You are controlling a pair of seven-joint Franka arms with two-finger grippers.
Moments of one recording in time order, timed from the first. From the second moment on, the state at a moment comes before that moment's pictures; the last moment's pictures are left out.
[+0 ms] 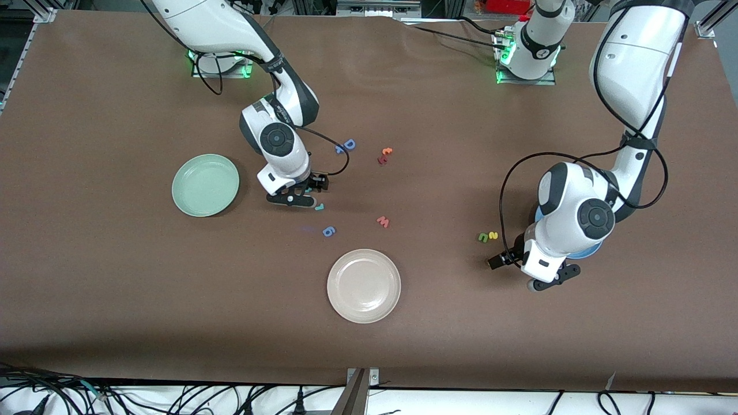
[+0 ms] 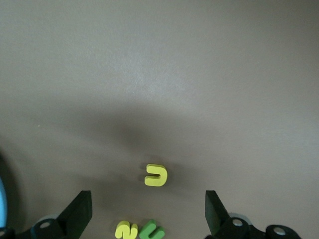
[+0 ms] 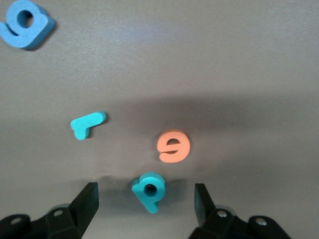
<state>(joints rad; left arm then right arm) -0.06 0.69 -0.16 -1.61 -0.02 2.32 -0.55 0.55 0.54 0.06 -2.00 -0.01 2.48 0.71</state>
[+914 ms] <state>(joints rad) -0.13 0.76 -0.16 -1.61 0.28 2.32 -0.75 0.56 0.55 0.06 -2.00 -0.01 2.50 0.71</state>
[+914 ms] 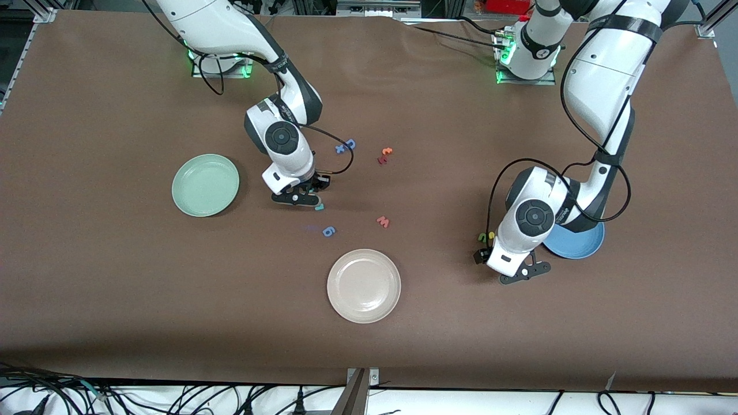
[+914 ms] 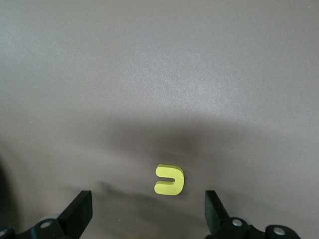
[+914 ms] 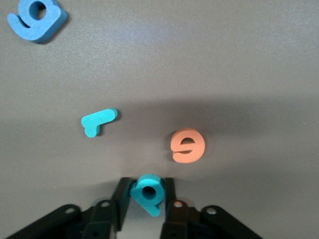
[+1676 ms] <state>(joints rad) -0.13 0.80 -0.16 -1.60 0.28 2.38 -0.76 0.56 0.41 -0.07 -1.93 -0.02 2.18 0.51</state>
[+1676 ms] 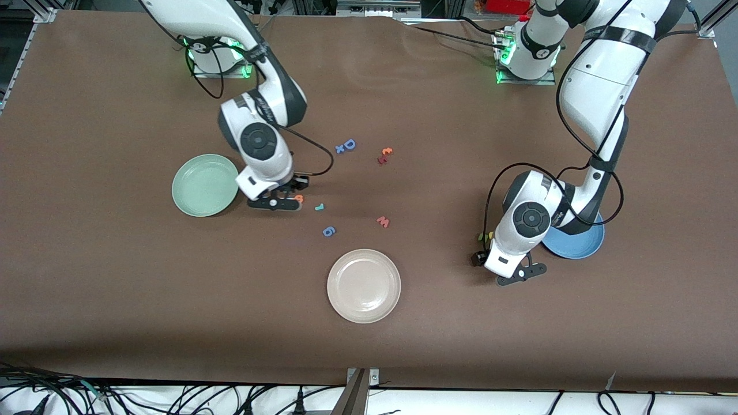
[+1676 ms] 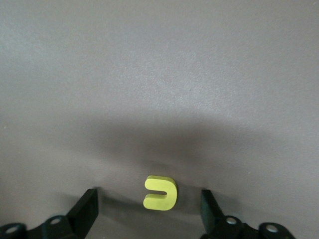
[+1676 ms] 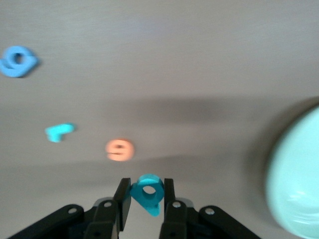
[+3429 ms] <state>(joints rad) -0.02 0.68 -0.15 -1.63 0.25 2.36 -0.41 0.55 0.35 -0.27 -1.99 0.14 2.16 0.07</state>
